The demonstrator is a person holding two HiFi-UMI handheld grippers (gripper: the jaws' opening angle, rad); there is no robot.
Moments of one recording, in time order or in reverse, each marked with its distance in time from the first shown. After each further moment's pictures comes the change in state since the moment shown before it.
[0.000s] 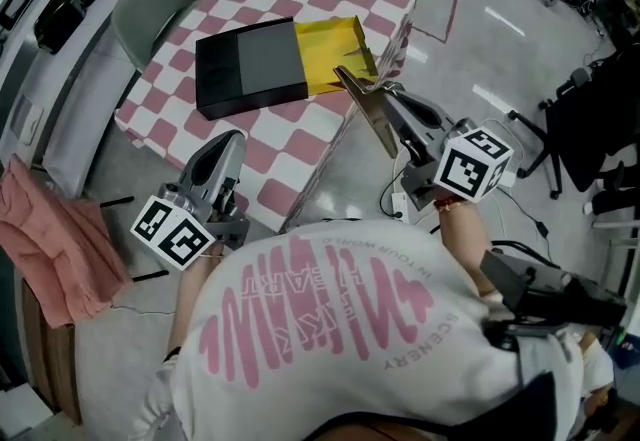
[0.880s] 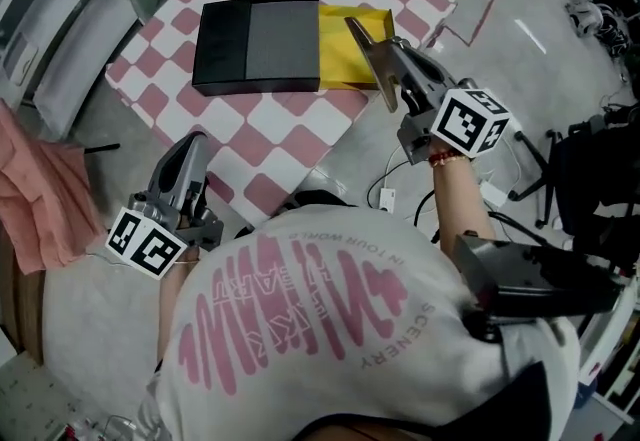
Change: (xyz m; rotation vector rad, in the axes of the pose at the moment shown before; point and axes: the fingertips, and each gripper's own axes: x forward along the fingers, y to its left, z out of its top) left arm -0.027 0.066 -0.007 -0.065 -0.076 0.274; right arm 0.113 -0.094 0.015 0.009 0.073 0.027
